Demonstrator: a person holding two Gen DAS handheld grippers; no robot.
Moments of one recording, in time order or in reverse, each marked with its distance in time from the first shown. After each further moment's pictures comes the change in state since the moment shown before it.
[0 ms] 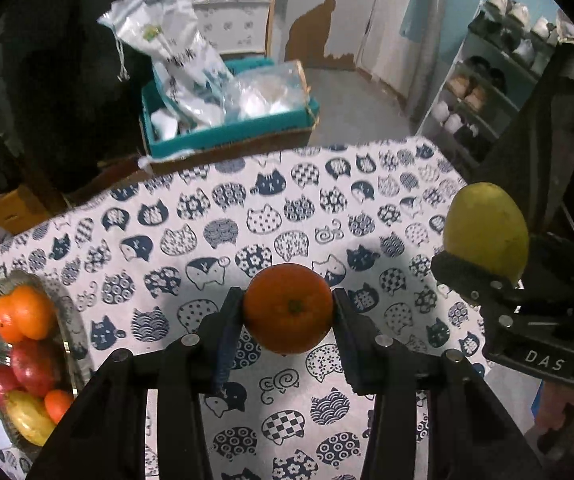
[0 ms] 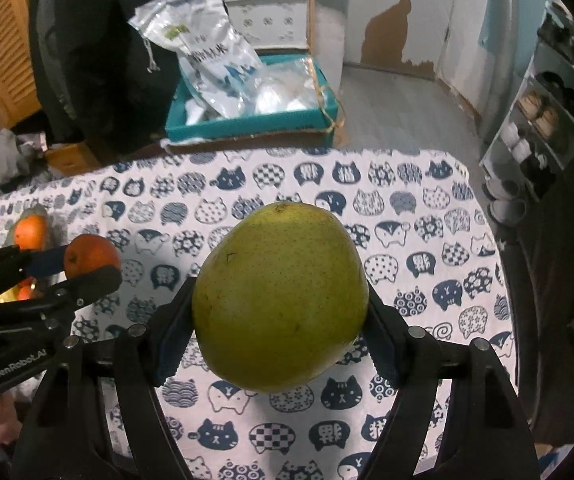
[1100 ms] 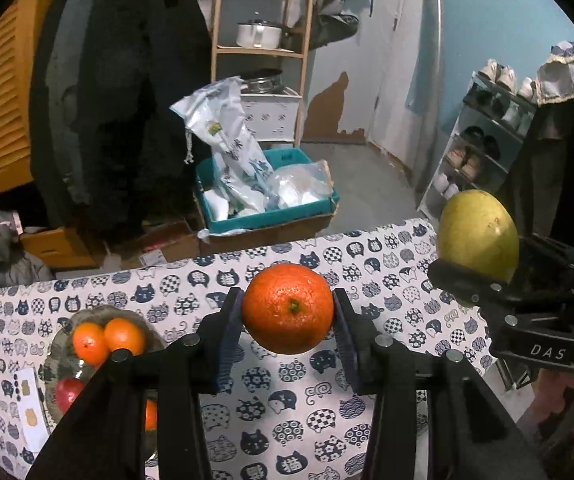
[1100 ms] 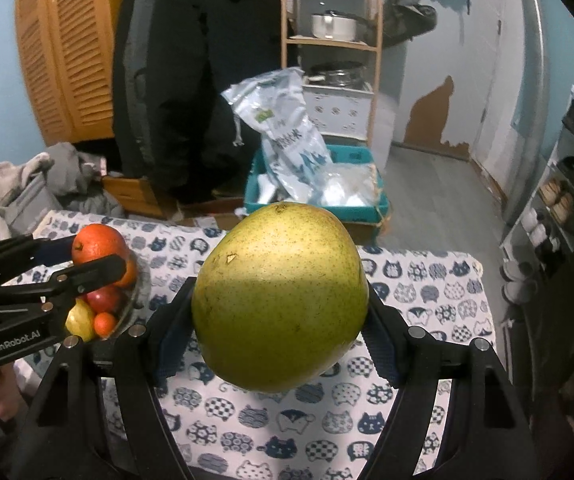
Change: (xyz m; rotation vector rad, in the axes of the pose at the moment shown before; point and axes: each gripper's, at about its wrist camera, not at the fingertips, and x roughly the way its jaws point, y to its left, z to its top) left arm -0.133 0.053 -0.004 -0.037 -0.260 0.037; right arm -0.098 0.076 0.032 -0.154 -0.217 0.108
